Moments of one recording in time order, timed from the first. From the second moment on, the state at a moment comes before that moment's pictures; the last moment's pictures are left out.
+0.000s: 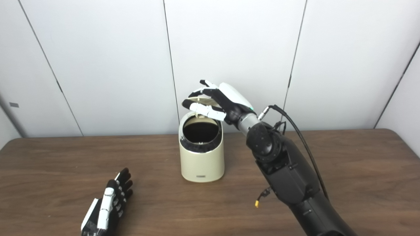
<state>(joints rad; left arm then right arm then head) 0.02 0.04 0.06 -0.18 -0.12 0.14 -0.09 -0.80 -0.26 0.34 0.11 -0.47 0.30 0.25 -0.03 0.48</state>
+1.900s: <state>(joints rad) 0.02 0.03 0.04 -0.19 -0.06 0.15 -0.03 -0.64 -0.34 0.35 0.01 -0.63 0.15 0.28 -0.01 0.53</state>
